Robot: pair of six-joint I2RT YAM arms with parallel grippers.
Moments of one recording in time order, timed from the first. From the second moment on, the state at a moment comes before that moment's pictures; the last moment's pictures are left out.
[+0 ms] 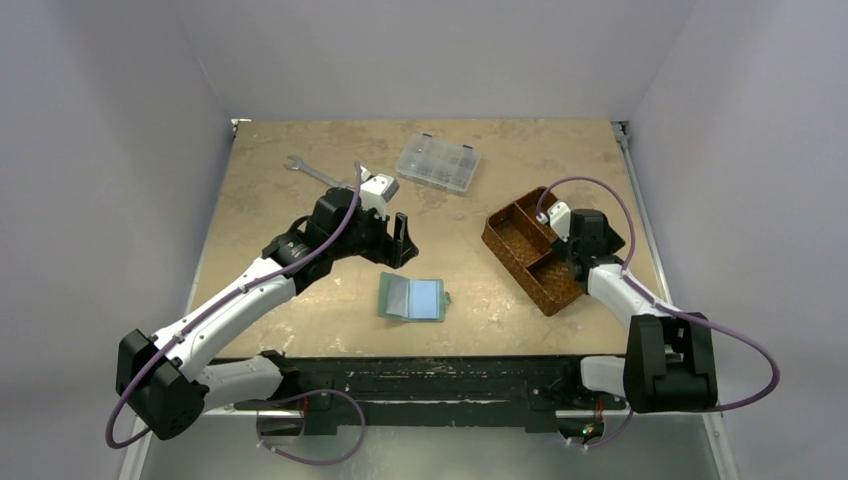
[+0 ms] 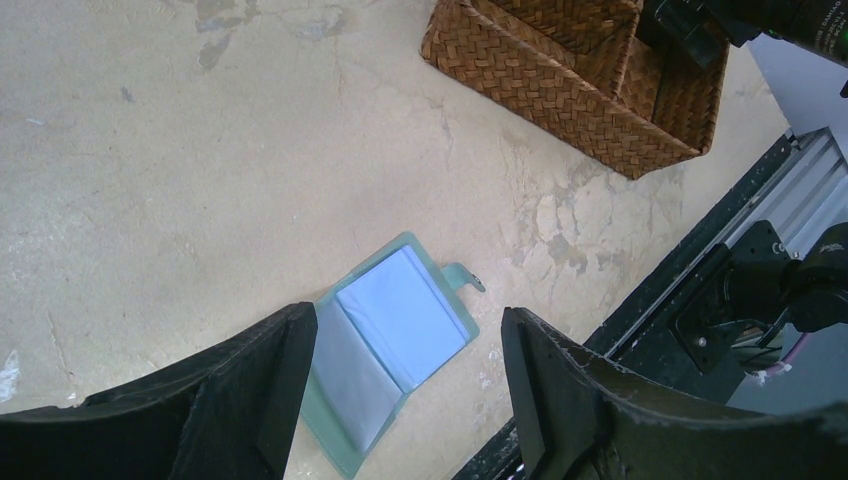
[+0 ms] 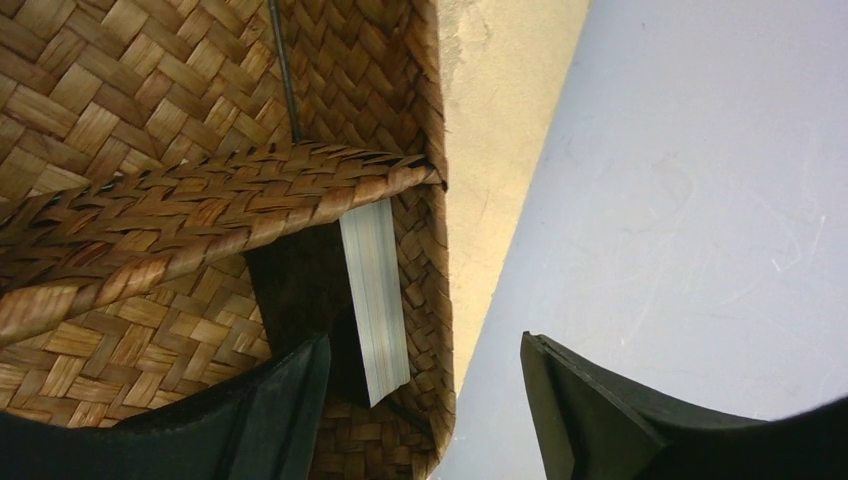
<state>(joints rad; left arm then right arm) -0.65 1.14 0.96 -0.36 0.17 -0.31 0.03 1.27 0.56 -0.06 0.46 -0.80</state>
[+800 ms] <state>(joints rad) -0.66 1.14 0.96 -0.36 0.17 -0.31 0.04 1.20 0.55 -0.03 0.48 -0.80</state>
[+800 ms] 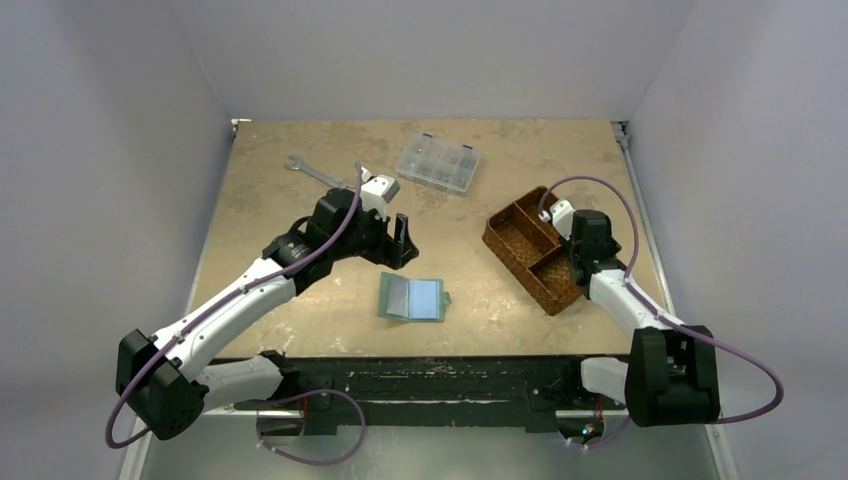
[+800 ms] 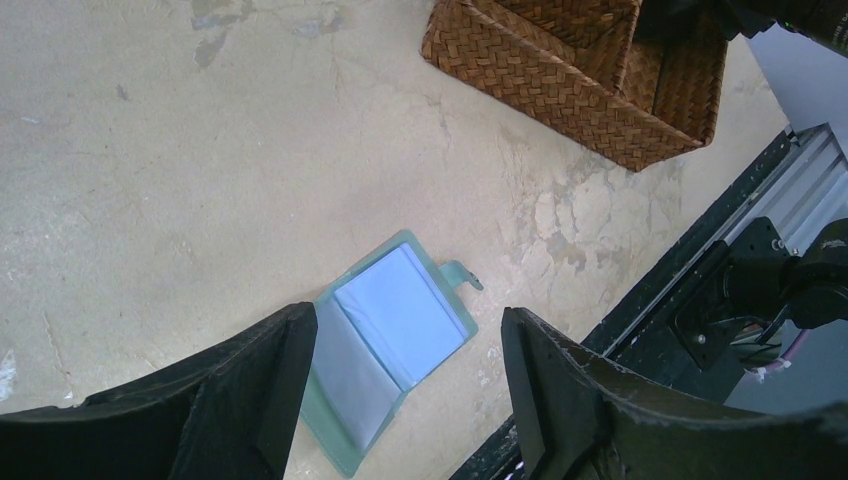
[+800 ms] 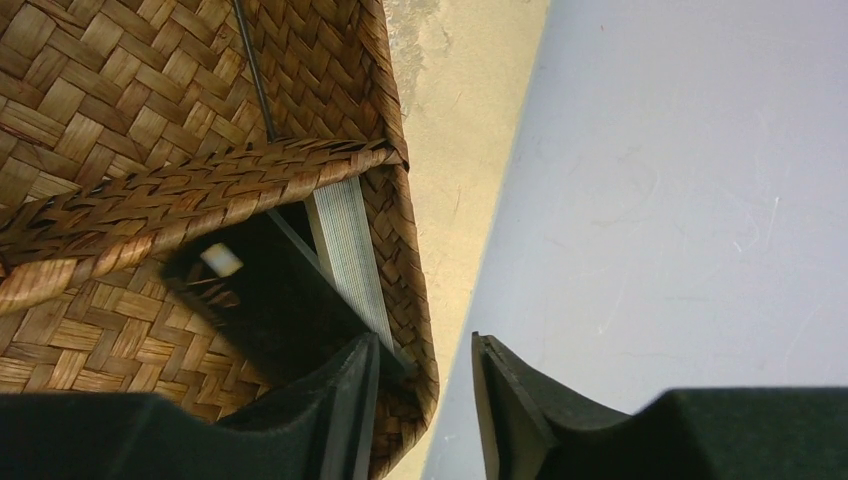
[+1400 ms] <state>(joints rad) -0.66 1.14 0.96 -0.36 0.17 -0.31 0.04 1.11 0.53 -0.13 0.38 -0.82</state>
